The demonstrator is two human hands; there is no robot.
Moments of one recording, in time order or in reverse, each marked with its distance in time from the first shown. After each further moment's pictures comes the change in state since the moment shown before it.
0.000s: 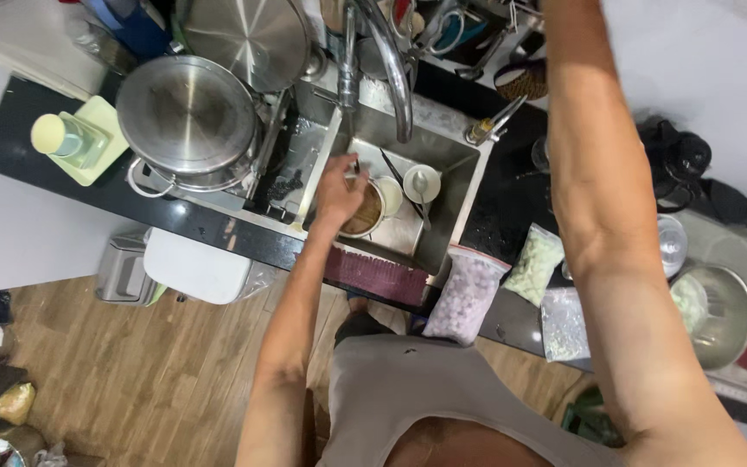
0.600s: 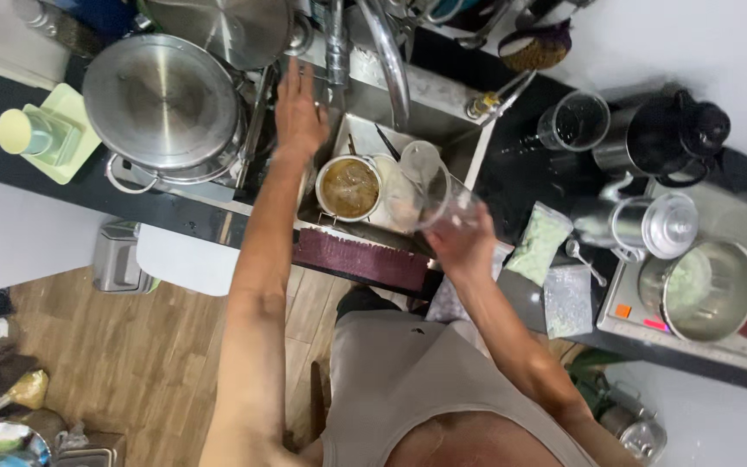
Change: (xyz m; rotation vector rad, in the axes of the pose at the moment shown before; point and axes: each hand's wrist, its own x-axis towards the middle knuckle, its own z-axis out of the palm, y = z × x) left_hand 0.115 -0.053 -0.020 0.507 -0.096 0.125; right_hand -0.280 -0.047 0.024 1.155 0.131 1.515
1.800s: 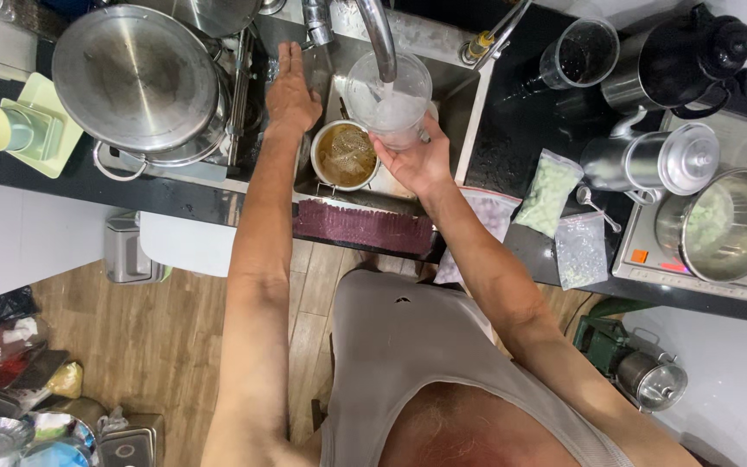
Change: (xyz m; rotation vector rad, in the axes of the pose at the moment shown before) left_hand -0.006 -0.013 0.028 0.137 -0.305 -0.136; right_hand 0.109 0.036 0.040 0.464 -0.245 0.356
